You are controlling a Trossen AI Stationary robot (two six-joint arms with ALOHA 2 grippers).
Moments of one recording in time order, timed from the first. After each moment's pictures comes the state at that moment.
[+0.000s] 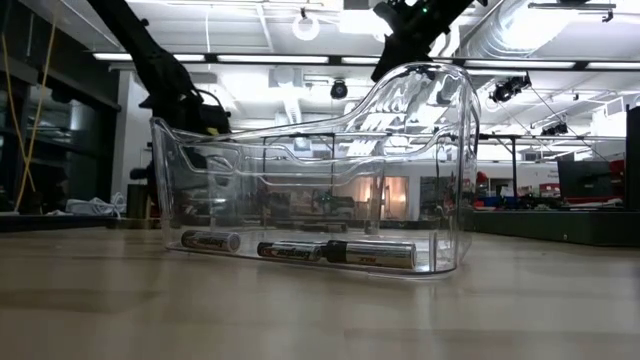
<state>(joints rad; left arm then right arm) 0.83 1.66 0.88 -0.67 -0.15 -0.14 -0.47 1.43 1.40 -0.59 0.07 0.22</state>
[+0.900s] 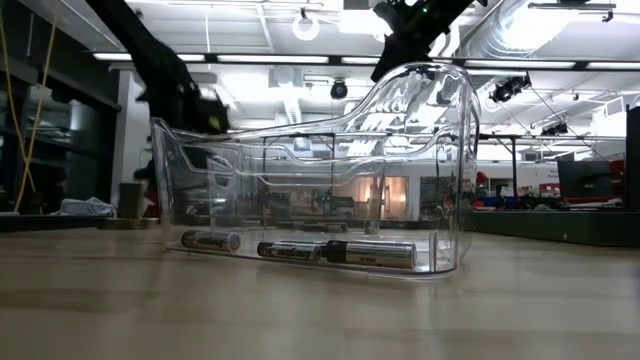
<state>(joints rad) 0.80 1.60 0.87 -0.70 0.02 -0.10 -0.46 1.44 1.40 -0.59 0.07 0.22</state>
